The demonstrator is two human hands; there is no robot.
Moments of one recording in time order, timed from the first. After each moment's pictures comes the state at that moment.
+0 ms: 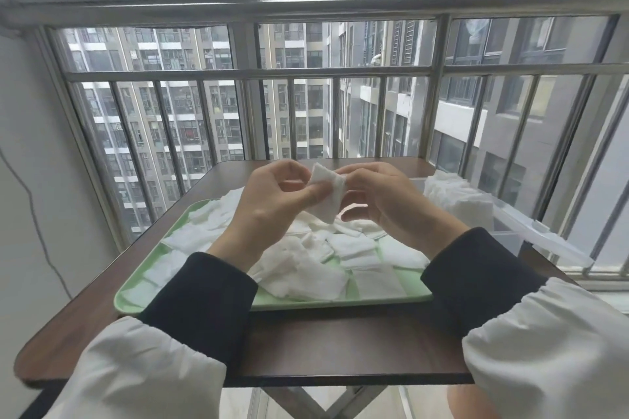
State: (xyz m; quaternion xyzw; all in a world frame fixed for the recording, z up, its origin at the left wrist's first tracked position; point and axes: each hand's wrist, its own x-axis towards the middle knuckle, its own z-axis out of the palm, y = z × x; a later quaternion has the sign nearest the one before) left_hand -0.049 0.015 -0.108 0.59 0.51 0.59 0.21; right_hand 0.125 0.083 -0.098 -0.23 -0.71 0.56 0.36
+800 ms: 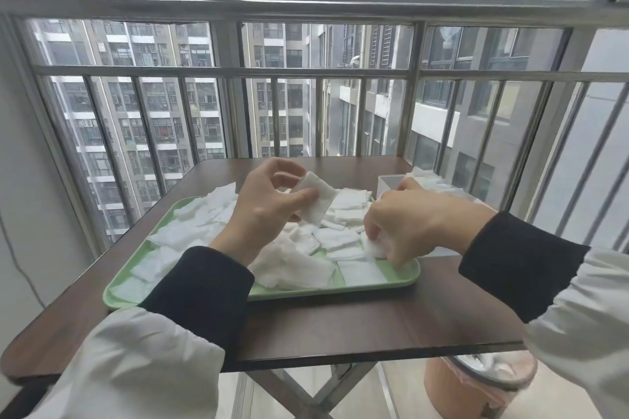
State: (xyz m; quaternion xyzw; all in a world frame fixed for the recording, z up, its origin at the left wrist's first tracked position) left_hand -0.046 0.018 -0.117 0.57 0.50 0.60 0.26; right_hand 0.169 0.069 -0.091 -0.41 -0.90 -0.11 -0.10
